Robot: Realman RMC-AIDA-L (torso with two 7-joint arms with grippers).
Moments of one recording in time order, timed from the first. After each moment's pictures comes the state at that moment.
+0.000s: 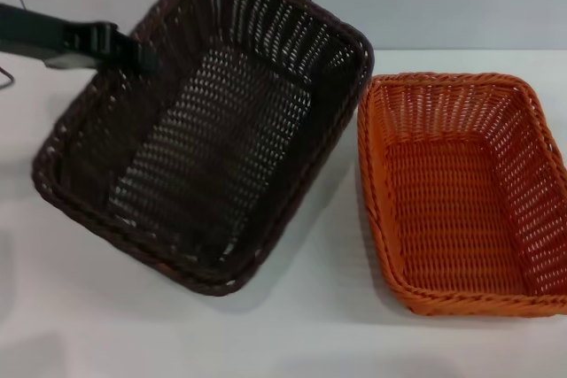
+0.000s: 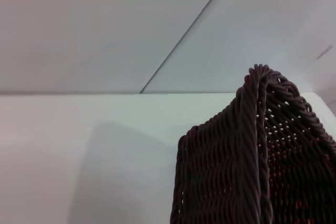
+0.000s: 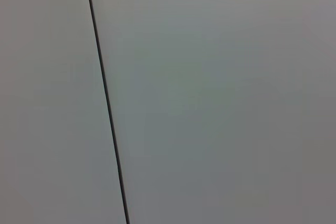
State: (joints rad) left arm -0.69 -1.90 -2.33 -1.17 2.24 -1.60 0.51; right arm 0.65 2.03 -0.20 -0.15 -0.71 -1.09 0.32
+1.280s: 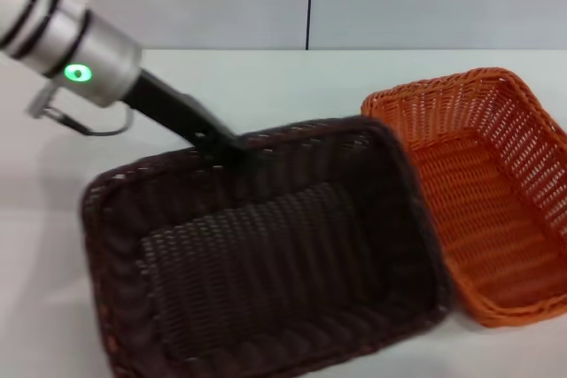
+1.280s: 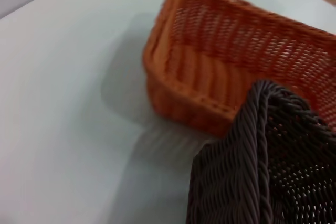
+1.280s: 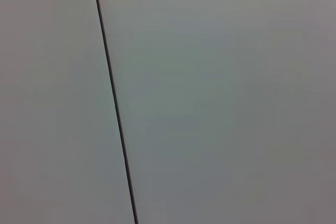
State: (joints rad) left arm -0.93 -1.96 -2.17 -0.86 2.37 -1.62 0.98; right arm 0.65 2.04 -0.21 -0.15 -0.71 -1.10 0.32
